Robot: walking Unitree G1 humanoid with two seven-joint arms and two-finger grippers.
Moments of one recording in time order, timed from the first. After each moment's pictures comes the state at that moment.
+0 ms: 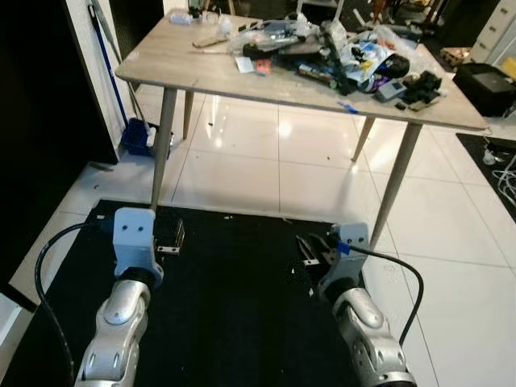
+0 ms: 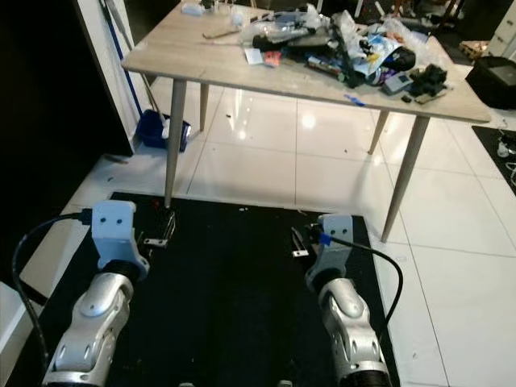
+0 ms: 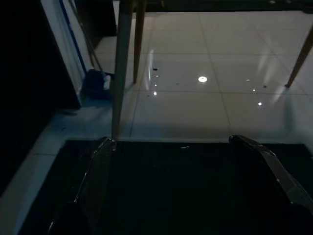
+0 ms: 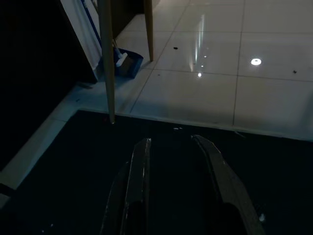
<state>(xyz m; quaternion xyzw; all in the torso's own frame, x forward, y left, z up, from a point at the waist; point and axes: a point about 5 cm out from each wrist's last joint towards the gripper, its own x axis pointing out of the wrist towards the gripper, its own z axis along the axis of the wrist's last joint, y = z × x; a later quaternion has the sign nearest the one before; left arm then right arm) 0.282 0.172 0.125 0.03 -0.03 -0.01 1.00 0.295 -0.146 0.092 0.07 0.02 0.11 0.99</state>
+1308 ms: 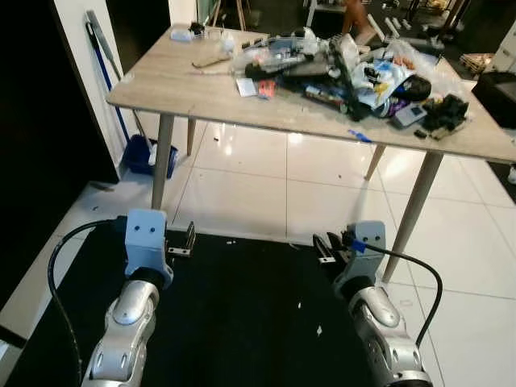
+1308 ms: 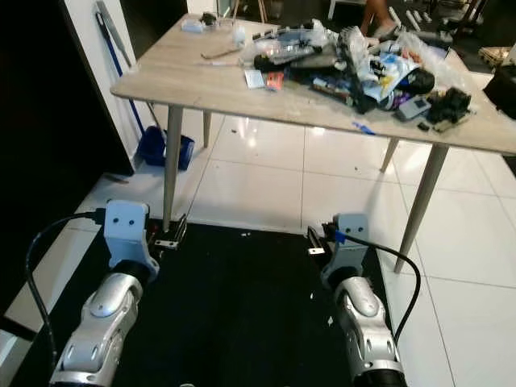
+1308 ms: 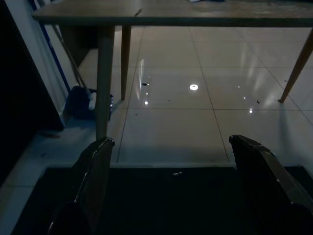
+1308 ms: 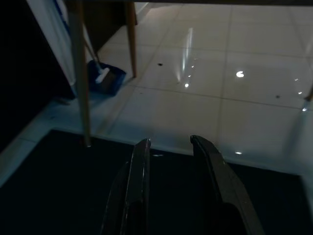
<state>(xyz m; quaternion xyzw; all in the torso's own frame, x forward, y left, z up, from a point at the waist) 0.283 0.165 0.125 0.03 -0.04 -0.03 1.00 0.296 -0.156 0.095 0.06 0.01 0.10 0.99</state>
